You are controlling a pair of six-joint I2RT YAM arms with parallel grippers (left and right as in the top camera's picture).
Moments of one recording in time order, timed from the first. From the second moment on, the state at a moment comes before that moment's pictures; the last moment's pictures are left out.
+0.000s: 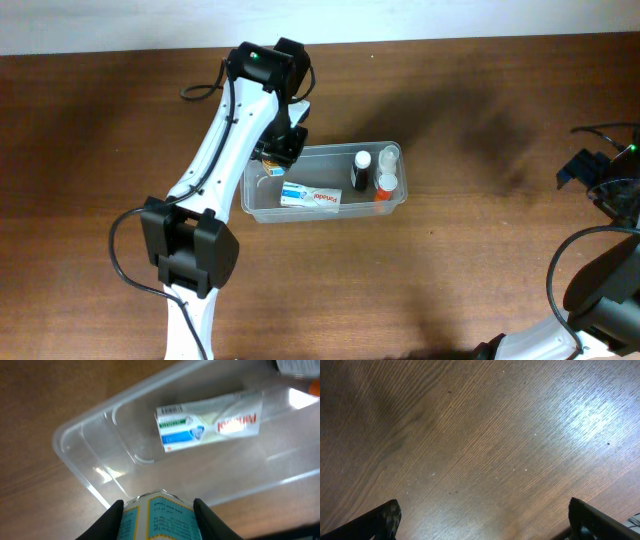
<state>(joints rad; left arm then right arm) -0.41 2.22 2.26 -1.66 0.00 -0.01 -0.61 1.83 1.62 -1.33 0.03 0.29</state>
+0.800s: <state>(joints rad) -0.41 2.22 1.99 -1.34 -0.02 -0.09 -0.61 1.83 1.62 -1.33 0.03 0.29</state>
